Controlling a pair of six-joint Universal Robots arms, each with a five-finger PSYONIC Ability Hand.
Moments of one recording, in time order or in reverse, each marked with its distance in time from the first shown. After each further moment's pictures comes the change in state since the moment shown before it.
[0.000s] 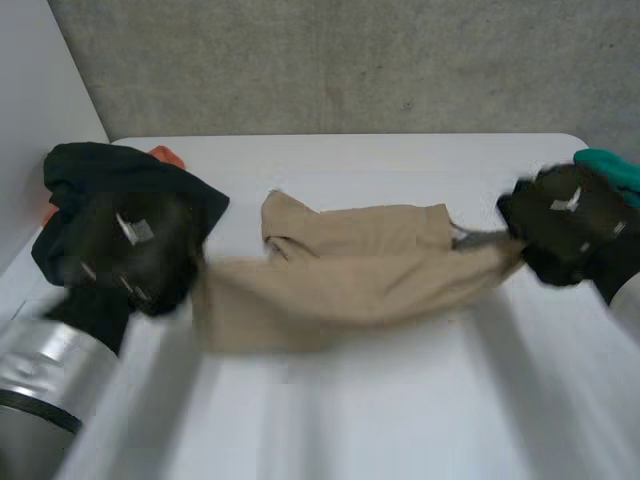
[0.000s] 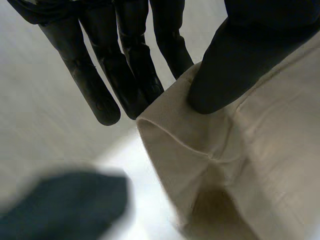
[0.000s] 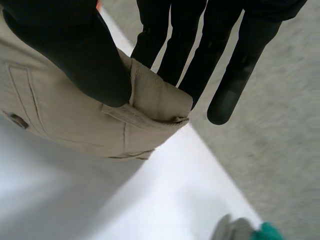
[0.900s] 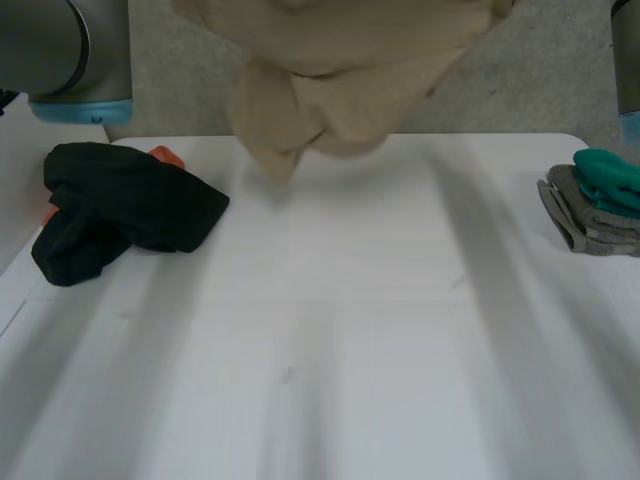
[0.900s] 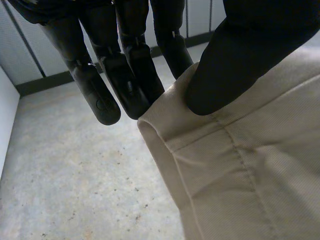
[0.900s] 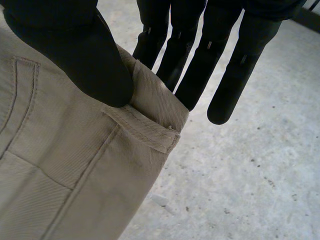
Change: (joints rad) left arm 0.049 -0.696 1.269 0.438 0.003 -0.254; right arm 0.133 0.556 -1.033 -0.425 0.265 0.418; left_hand 0.002 0.005 0.007 0.005 0.007; right_hand 0.000 0.010 0.011 0.002 0.000
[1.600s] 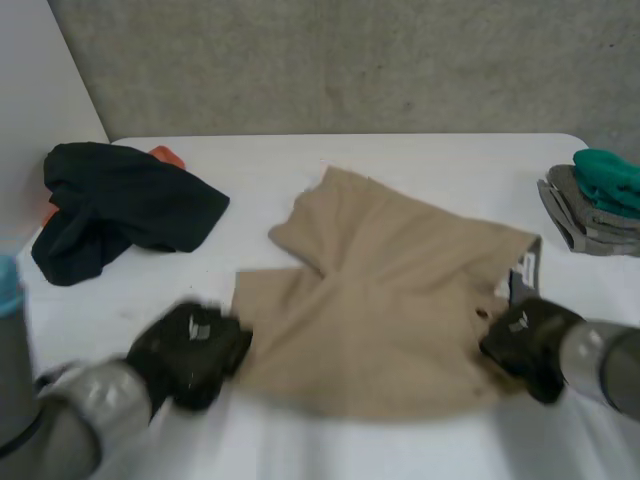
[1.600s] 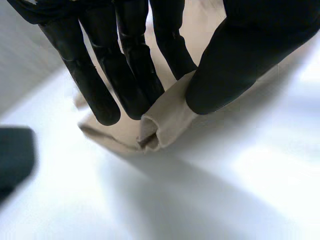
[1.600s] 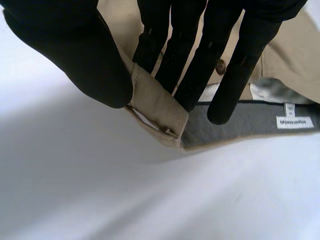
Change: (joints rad) left arm -0.003 0.444 -1.156 -0.853 0.197 0.424; right arm -0.019 -0.165 0.836 0.907 -0.027 -0.692; left_hand 0.002 0.001 0.002 0.000 0.000; right_hand 0.000 0.000 0.000 0.000 0.000
